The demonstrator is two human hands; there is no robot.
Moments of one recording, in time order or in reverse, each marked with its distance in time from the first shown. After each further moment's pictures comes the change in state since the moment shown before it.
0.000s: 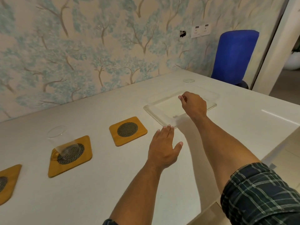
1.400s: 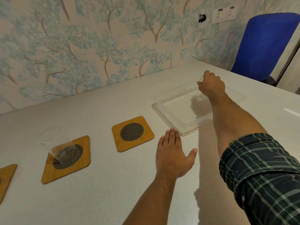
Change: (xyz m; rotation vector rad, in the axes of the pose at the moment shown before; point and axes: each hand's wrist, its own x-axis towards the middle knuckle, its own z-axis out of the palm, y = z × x) left_hand 0.026 -0.002 0.018 0.096 -0.075 -0.200; right_hand 0.135 0.028 0.048 -0.145 -0.180 0.071
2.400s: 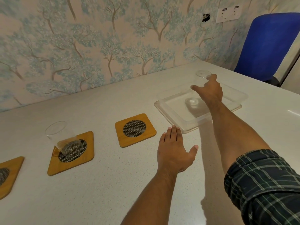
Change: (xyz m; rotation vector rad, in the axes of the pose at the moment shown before) left_hand 0.000 0.001 -0.002 -0.005 -0.023 -0.013; right_hand -0.046 -0.012 0.004 0.509 0.075 0.168
